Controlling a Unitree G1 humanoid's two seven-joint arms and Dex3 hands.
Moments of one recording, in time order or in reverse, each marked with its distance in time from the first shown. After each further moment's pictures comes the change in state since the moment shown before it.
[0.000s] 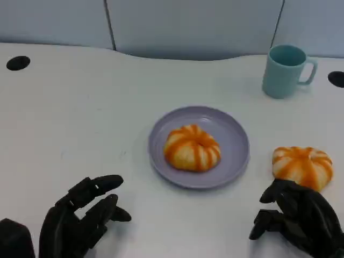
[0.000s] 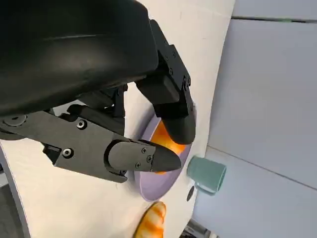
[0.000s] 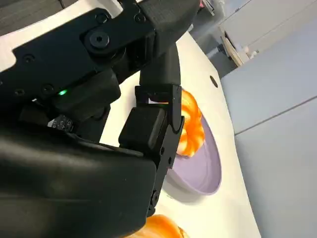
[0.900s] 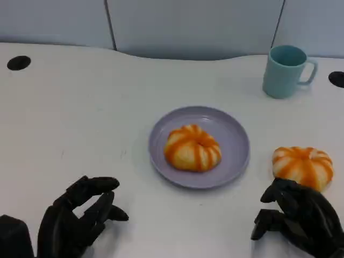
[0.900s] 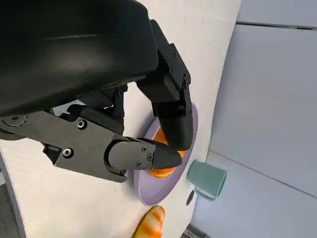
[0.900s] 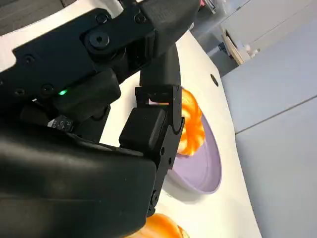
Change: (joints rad) left arm -0.014 -0.004 0.019 -0.009 -0.003 0.044 0.012; right arm 0.000 -0.003 -0.001 -0.007 -0.002 0.010 -0.008
